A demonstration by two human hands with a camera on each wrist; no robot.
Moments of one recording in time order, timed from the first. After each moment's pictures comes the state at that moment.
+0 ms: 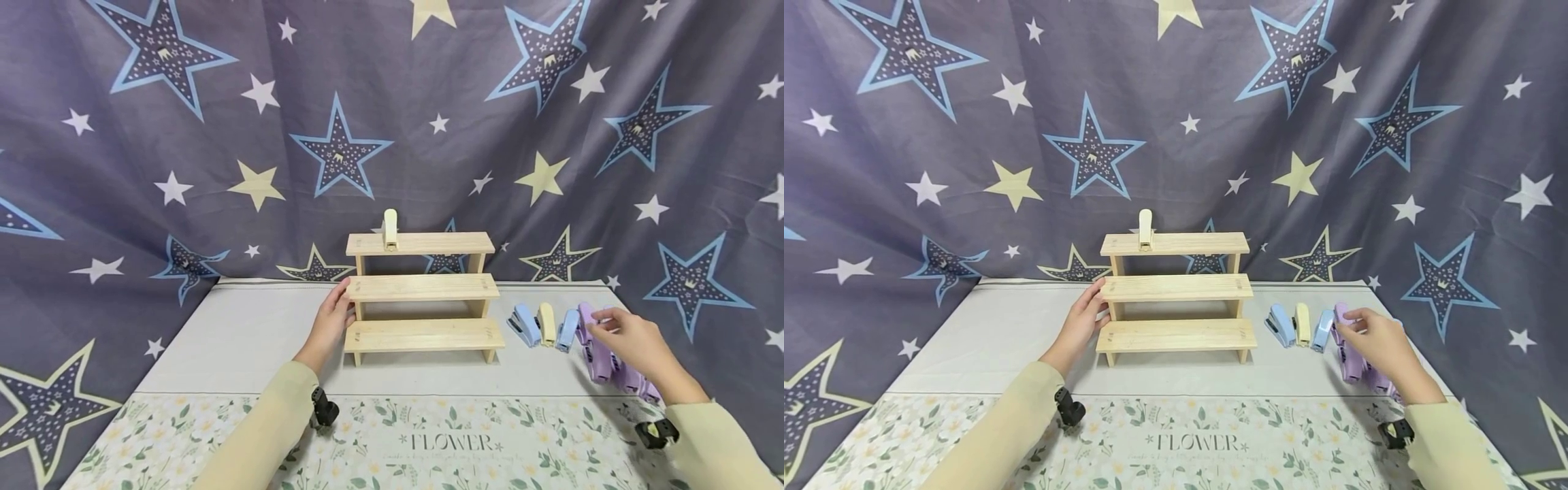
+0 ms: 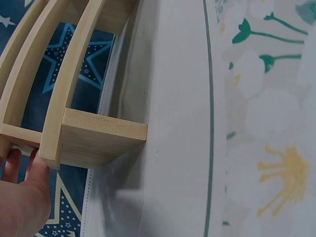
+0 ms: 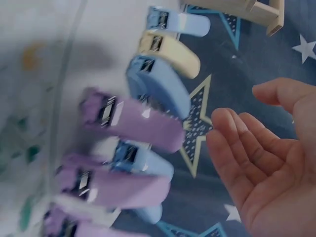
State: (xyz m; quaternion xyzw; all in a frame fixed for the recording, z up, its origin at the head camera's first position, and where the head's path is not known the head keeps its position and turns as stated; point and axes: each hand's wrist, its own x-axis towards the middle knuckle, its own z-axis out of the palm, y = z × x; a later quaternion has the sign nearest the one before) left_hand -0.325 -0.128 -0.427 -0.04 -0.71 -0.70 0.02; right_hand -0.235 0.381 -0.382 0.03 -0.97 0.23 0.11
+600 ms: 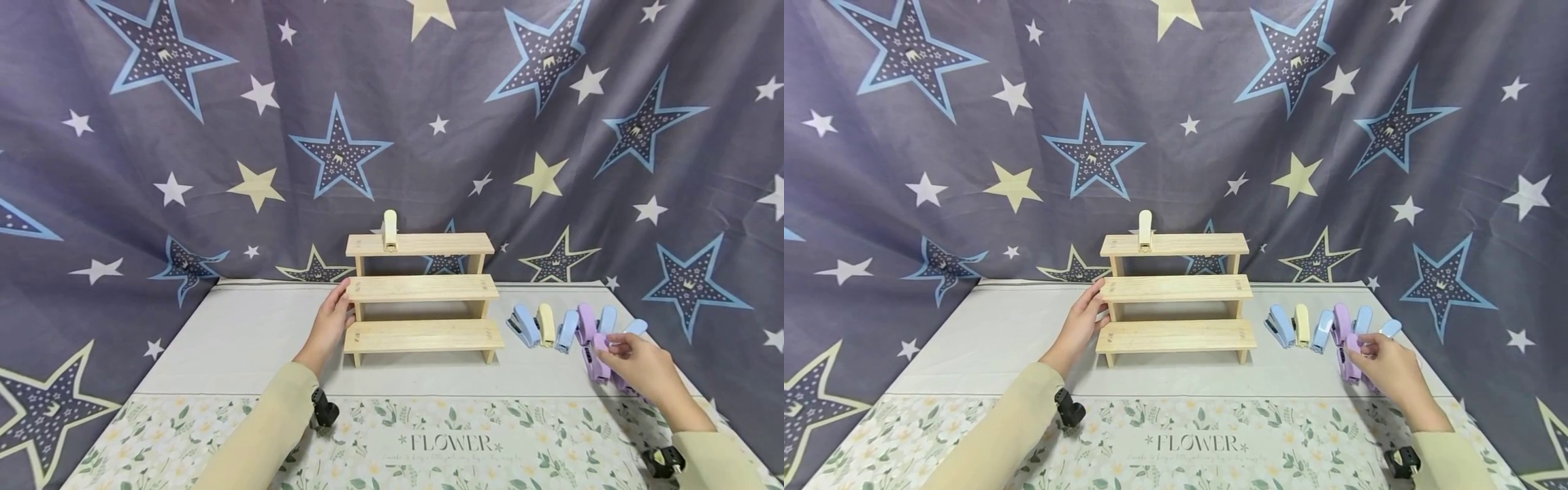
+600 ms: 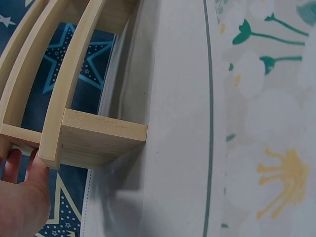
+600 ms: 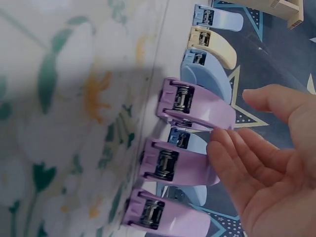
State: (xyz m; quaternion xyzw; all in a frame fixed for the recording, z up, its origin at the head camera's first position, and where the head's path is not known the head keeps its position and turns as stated) left_hand -0.324 -0.127 -0.427 -0.03 -0.71 -0.70 0.03; right_hand -0.214 0.400 -0.418 -0.01 -0.97 0.23 0.11
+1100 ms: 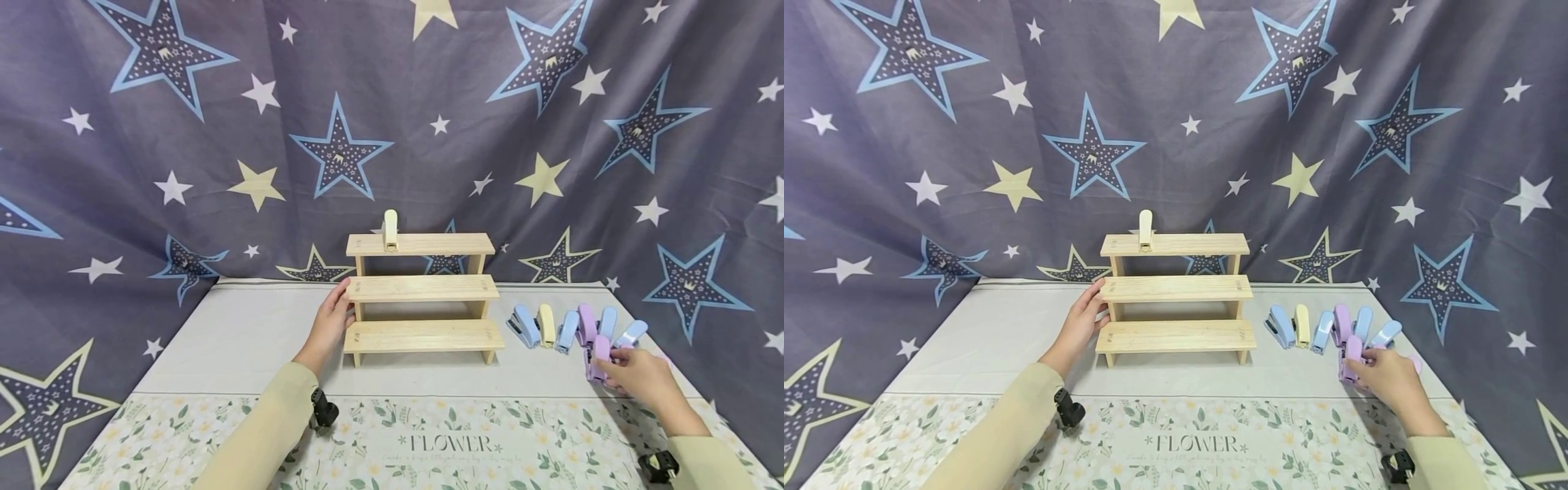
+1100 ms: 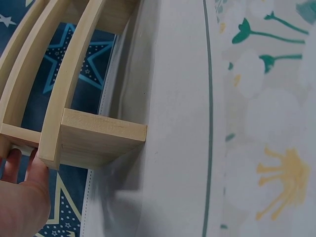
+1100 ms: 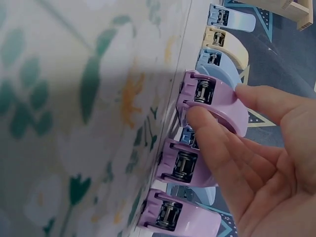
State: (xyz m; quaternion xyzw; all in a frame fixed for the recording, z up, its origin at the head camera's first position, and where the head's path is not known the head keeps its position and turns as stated) left_hand -0.326 -0.129 -0.429 -0.04 -0.70 -0.71 0.03; right_hand -0.213 0.397 -0.421 -0.05 -0.96 0.26 0.02
